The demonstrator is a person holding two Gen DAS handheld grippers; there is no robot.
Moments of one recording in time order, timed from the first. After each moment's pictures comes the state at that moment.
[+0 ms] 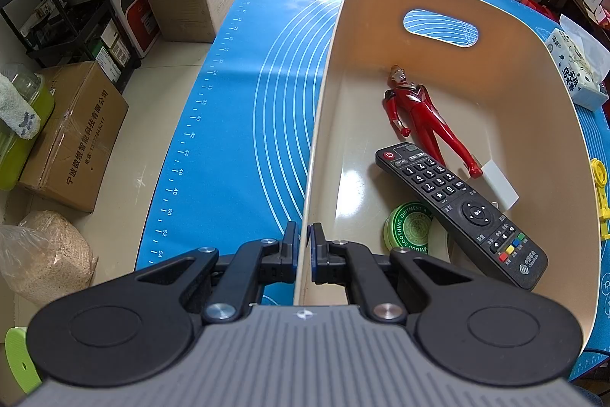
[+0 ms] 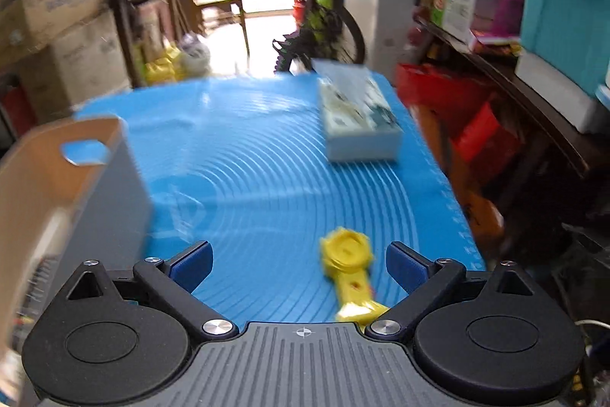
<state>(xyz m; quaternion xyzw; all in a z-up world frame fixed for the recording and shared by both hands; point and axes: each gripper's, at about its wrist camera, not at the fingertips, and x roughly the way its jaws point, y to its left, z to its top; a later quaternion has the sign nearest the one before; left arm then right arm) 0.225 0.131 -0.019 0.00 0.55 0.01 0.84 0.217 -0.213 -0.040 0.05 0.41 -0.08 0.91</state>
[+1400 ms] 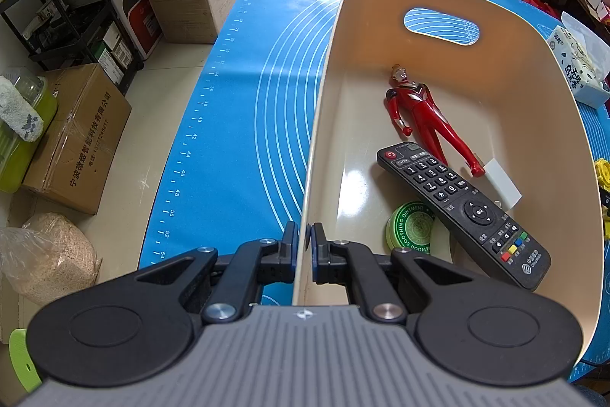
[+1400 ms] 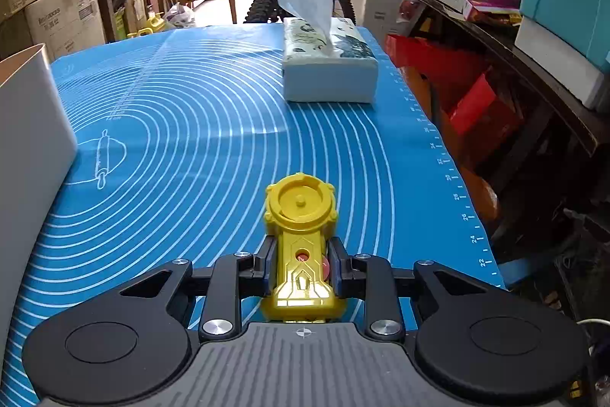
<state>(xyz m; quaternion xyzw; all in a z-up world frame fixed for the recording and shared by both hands) 0.223 0.128 -0.018 0.01 0.55 0.01 0.84 0.226 -0.242 -0.104 0.03 0.41 -0.09 0.91</state>
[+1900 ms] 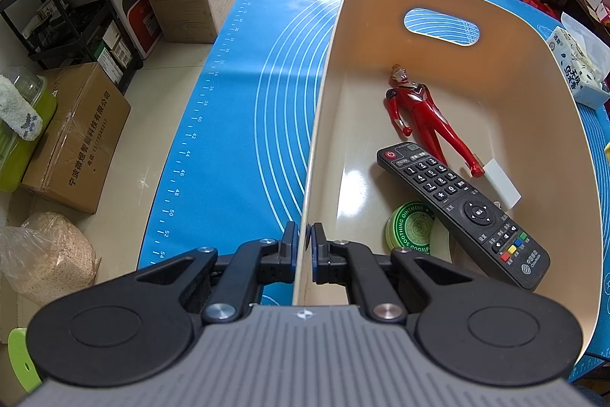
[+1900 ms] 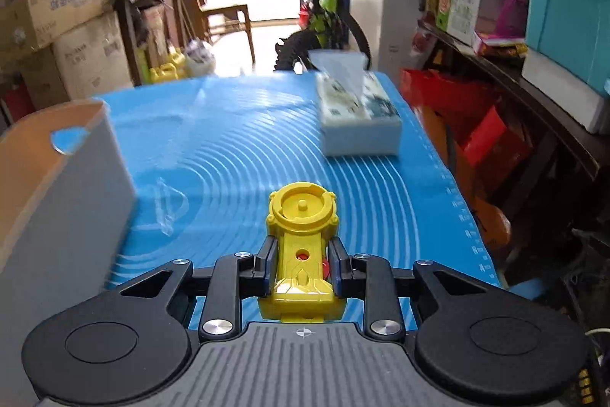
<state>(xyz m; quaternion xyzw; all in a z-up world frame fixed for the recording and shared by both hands) 0.223 0.128 -0.018 0.01 0.55 0.01 0.84 0.209 -0.210 -0.043 0.05 0.36 -0.05 0.93</state>
